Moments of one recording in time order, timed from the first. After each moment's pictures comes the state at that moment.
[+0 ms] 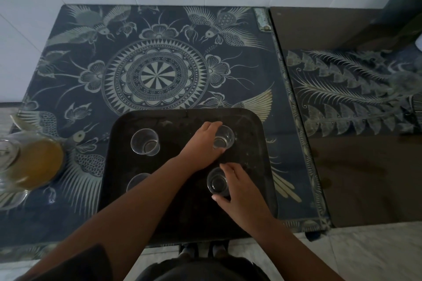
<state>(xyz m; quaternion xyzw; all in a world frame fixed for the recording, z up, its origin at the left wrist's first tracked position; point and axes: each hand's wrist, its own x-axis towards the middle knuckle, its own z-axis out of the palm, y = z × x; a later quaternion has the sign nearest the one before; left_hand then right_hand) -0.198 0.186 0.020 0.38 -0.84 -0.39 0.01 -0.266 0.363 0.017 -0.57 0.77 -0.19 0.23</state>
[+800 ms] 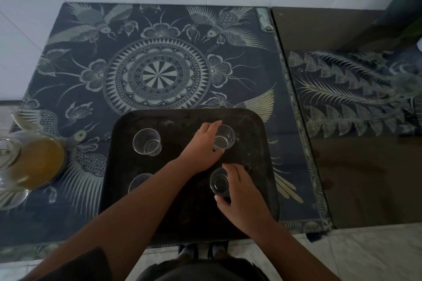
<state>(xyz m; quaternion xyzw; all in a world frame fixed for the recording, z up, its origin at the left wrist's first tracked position) -0.190 0.186 0.015 0.37 -0.84 -0.40 0.02 -0.259 0.364 0.015 -0.56 0.78 -0.19 0.21</state>
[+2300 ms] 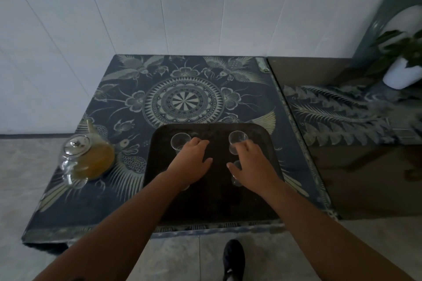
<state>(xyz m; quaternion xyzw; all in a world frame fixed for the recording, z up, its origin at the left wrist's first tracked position) -0.060 0.228 0.090 0.39 -0.88 -0.26 0.04 -0.226 0.346 0.087 -0.59 0.78 -0.16 0.09</state>
